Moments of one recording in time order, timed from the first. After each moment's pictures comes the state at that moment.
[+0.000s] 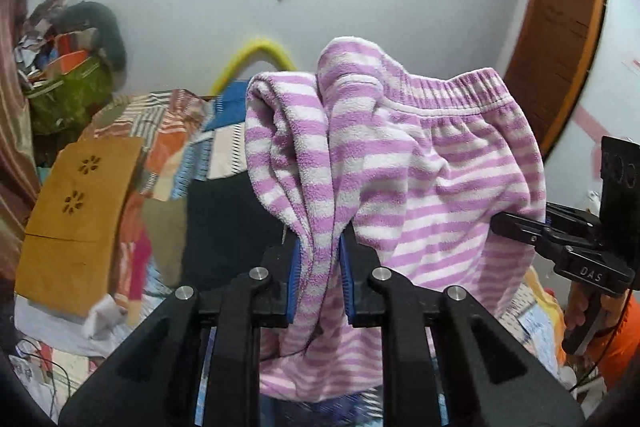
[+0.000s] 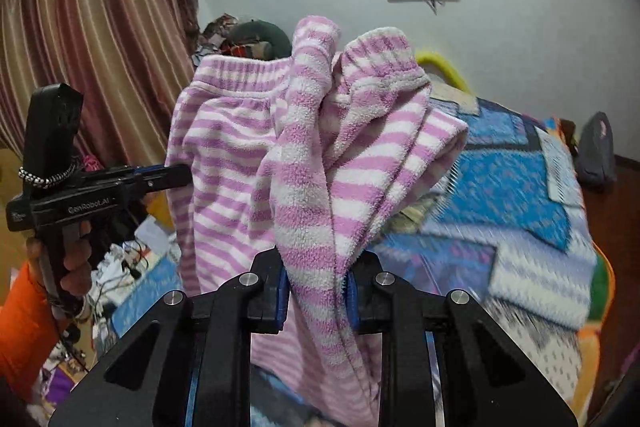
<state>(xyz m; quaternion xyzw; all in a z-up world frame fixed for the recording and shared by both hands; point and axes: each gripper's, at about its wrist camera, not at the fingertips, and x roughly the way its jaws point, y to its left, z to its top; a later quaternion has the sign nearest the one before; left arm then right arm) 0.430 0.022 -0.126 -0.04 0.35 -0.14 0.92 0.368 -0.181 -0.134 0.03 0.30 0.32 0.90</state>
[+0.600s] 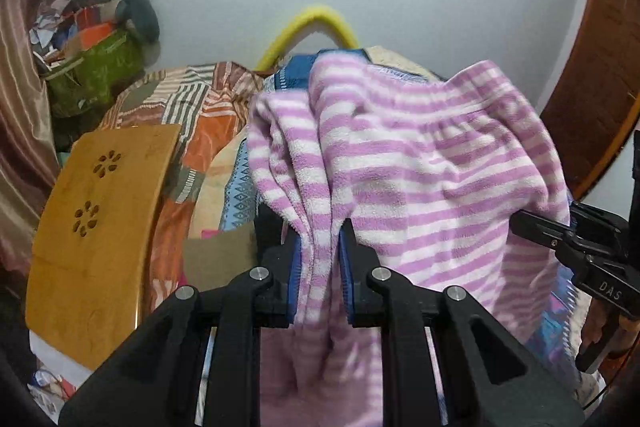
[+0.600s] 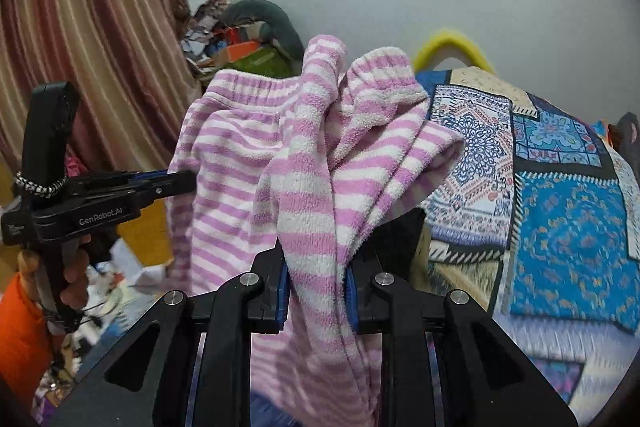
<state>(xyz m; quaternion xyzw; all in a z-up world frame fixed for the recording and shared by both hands) 0.606 0.097 -0.214 -0.02 0.41 -0.06 0.91 0.529 -0.081 -0.193 0.03 0.33 0.32 0.89</state>
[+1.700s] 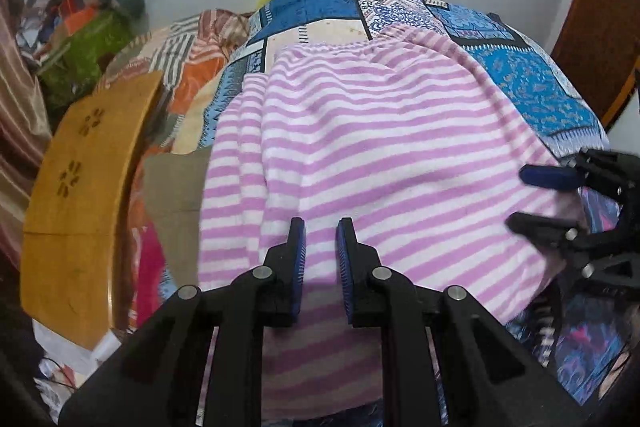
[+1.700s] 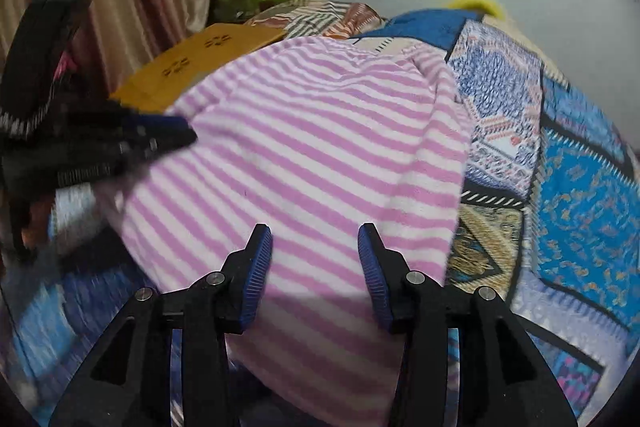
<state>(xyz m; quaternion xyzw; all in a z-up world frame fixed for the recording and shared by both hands) 0.560 0.064 -0.295 0.04 0.46 -0.06 0.88 0.526 -0.075 -0.277 -0.12 0.39 0.34 0.85</state>
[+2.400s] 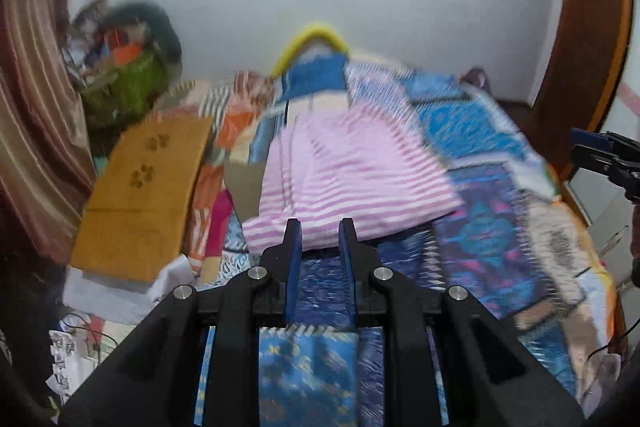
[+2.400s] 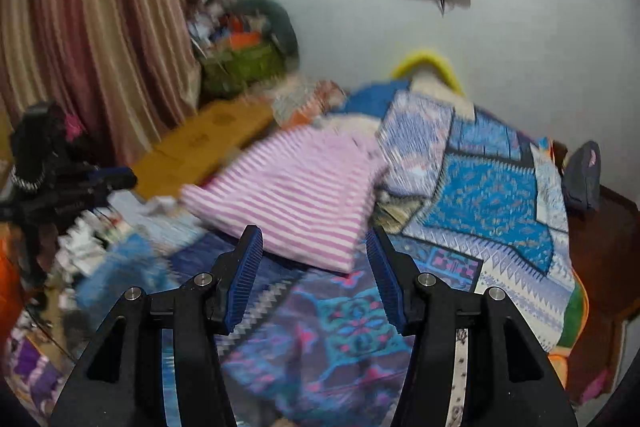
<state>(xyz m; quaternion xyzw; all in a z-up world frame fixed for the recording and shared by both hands) 0.348 0.068 -0.134 0.02 0.35 -0.05 0.93 0.360 -0.190 -0.125 -0.04 0.30 0.30 0.90</state>
